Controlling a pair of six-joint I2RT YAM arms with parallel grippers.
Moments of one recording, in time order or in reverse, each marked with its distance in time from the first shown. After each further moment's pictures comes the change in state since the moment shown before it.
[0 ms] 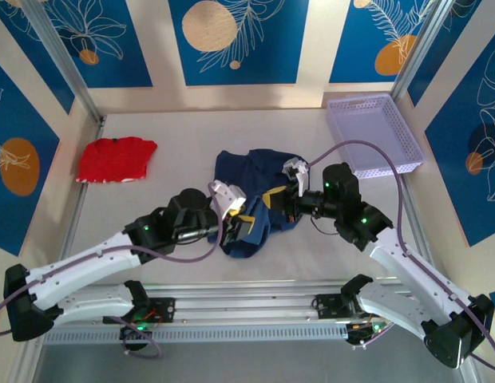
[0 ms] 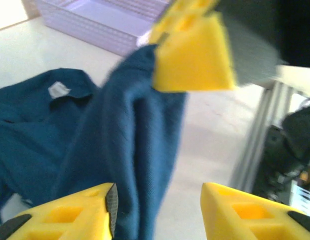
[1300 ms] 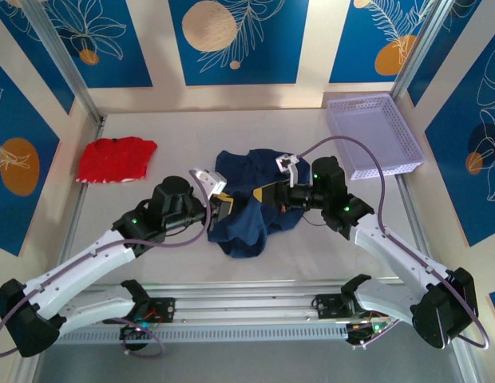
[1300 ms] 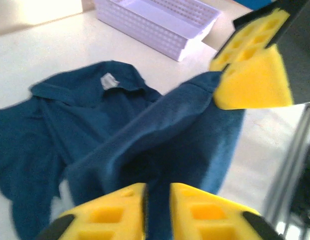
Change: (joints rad) left arm 0.206 -0.047 -0.042 -0.026 0.129 0.001; right arm -0.042 0.165 -0.036 0.209 -0.130 0.220
